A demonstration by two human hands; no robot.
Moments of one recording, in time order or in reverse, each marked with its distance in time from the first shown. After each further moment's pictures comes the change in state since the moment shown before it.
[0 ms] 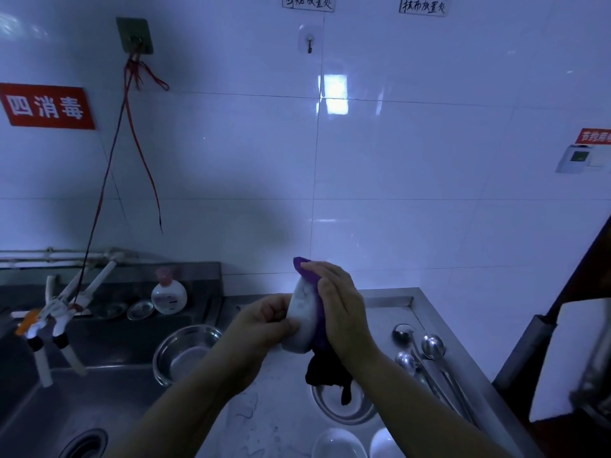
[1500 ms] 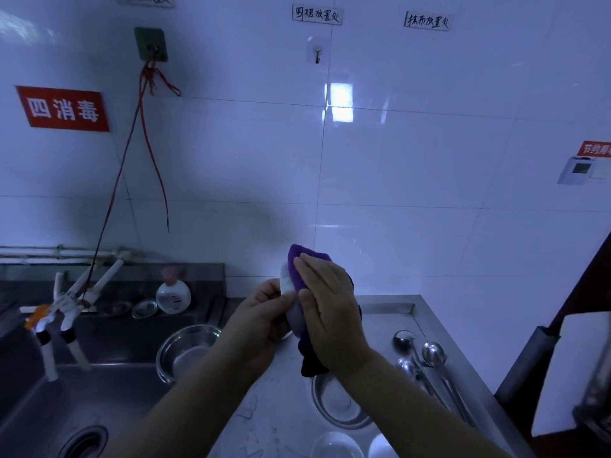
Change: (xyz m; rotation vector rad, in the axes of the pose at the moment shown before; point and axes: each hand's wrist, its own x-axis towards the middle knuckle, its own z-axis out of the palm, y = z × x) left_hand -0.005 0.025 0.020 -0.437 0.183 -0.084; right_hand -0.004 -0.017 0.010 -0.472 0.033 -0.477
